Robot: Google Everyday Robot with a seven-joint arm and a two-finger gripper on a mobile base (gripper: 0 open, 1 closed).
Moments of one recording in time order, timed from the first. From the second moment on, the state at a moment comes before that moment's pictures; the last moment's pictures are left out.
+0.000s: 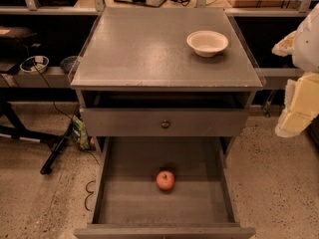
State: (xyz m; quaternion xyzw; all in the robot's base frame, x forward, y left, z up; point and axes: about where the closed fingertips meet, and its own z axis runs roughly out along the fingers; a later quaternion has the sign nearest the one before) arm 0.438 -0.217 0.976 -0.60 0.78 -0.03 0.16
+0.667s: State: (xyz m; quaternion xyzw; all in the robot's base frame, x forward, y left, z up) arm 0.439 -0.218 0.979 -0.60 0.77 0.00 0.22
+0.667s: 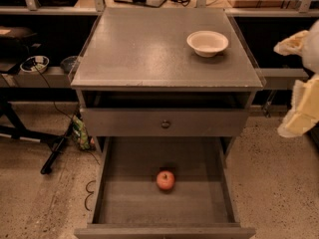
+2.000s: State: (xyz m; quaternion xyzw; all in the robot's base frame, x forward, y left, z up) arm 0.444 -0.176 0.942 -0.60 0.69 0.13 0.37
